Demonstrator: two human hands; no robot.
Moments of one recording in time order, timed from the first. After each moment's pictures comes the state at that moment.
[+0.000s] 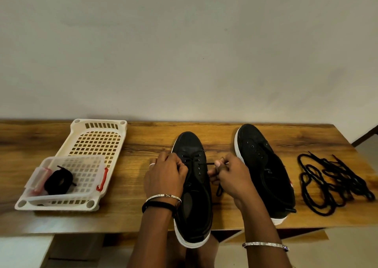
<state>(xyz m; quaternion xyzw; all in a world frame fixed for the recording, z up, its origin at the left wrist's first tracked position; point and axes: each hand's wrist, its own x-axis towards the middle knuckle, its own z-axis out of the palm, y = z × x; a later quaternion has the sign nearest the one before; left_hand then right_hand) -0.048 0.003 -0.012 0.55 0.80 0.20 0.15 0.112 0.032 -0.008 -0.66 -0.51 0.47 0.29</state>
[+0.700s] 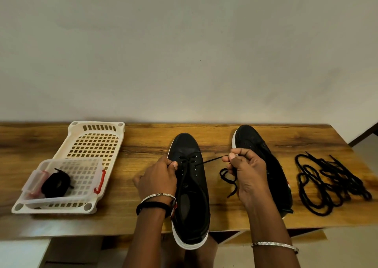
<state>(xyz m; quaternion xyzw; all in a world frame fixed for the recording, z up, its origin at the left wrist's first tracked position) -0.054 0.001 -0.010 0.47 0.83 0.22 0.20 0.131 0.037 0.001 -0.58 -0.31 0.53 0.53</state>
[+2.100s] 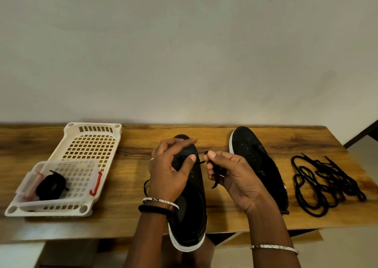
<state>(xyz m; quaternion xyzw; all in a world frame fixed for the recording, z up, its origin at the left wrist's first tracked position) -0.038 0.009 0.001 0.57 0.62 0.50 0.21 0.129 0.029 0.022 -0.42 -0.40 0.71 0.40</state>
